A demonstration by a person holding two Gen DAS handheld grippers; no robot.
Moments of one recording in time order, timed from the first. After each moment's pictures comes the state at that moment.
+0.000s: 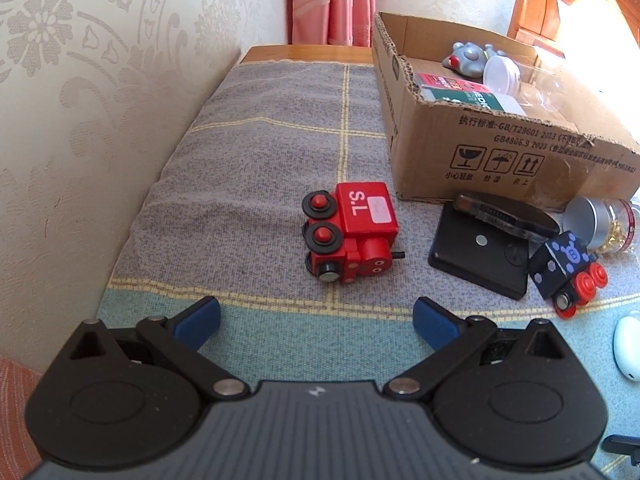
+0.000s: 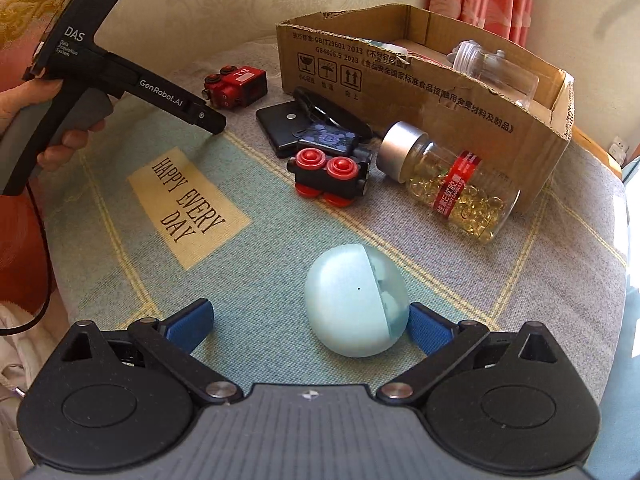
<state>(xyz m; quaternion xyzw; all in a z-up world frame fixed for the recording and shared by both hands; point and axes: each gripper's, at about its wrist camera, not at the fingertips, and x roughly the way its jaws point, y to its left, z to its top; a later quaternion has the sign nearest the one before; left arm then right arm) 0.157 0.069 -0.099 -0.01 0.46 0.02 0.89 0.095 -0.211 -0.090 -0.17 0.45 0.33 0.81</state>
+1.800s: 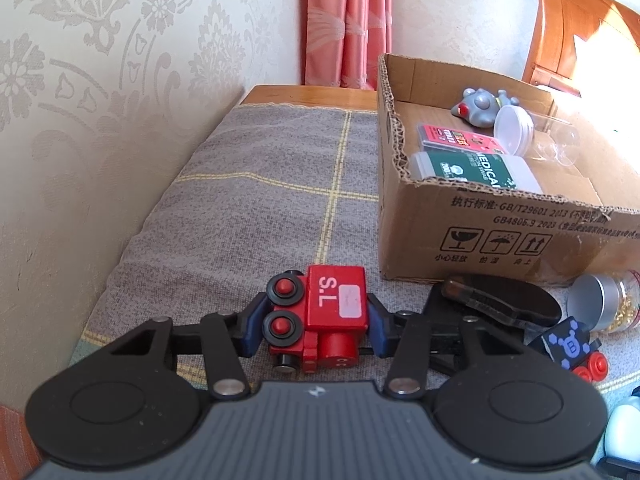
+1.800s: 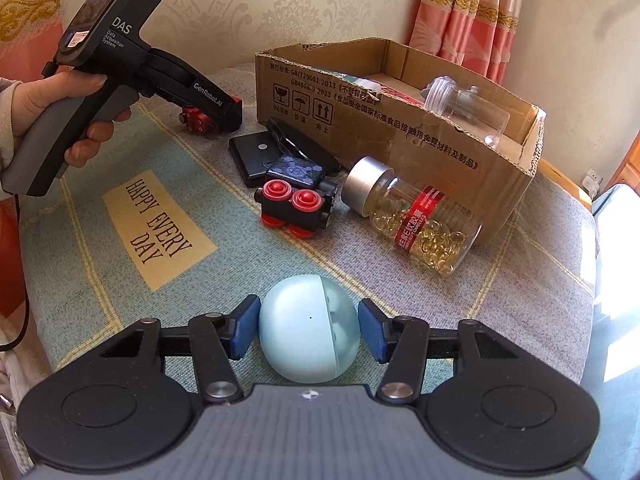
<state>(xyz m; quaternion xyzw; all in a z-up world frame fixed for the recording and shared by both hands) 0.188 0.052 -0.095 -0.02 0.41 0.05 0.91 0.098 -0.214 -0.083 -0.19 0.40 0.31 0.84</state>
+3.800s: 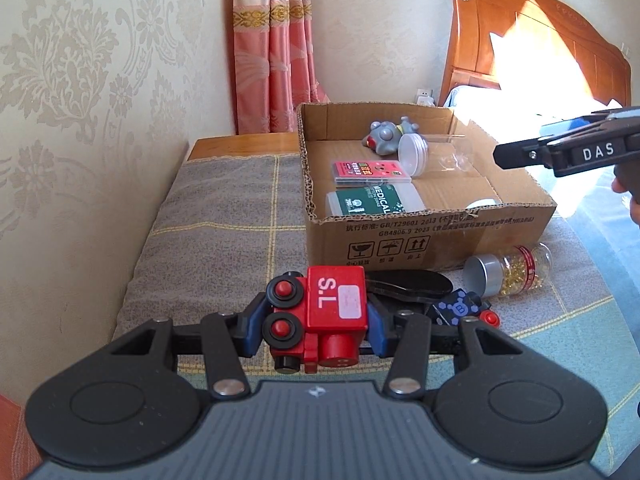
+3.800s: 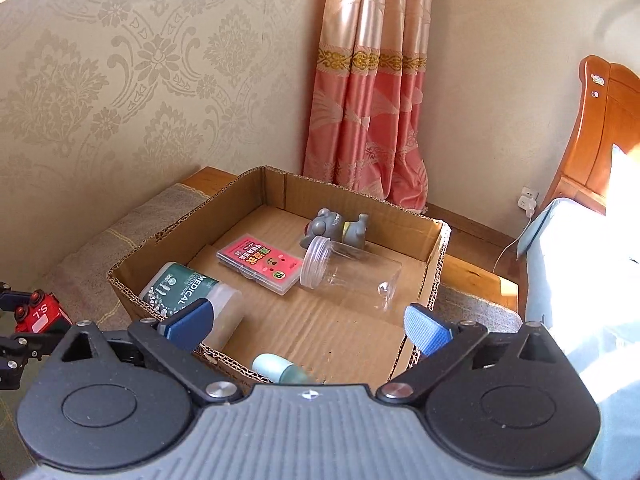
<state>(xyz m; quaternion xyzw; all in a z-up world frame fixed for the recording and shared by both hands) 0.141 0.041 -0.030 0.02 0.38 -0.05 0.92 0.230 -0.213 0.012 -0.11 0.34 0.20 0.91</state>
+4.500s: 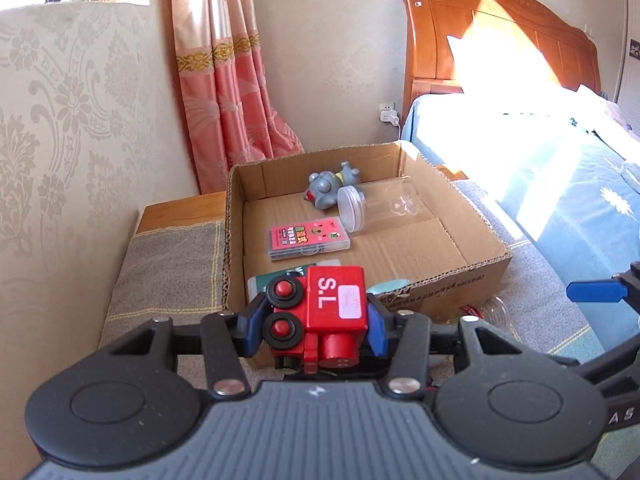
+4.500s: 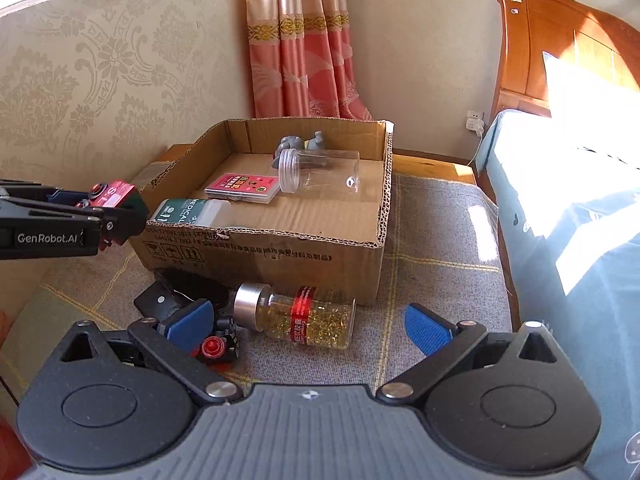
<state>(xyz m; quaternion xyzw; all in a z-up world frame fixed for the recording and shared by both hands) 0.183 -0.028 0.008 0.06 0.35 -0.10 0.93 0.137 -0.240 -0.019 -0.01 0.38 0.12 0.92</state>
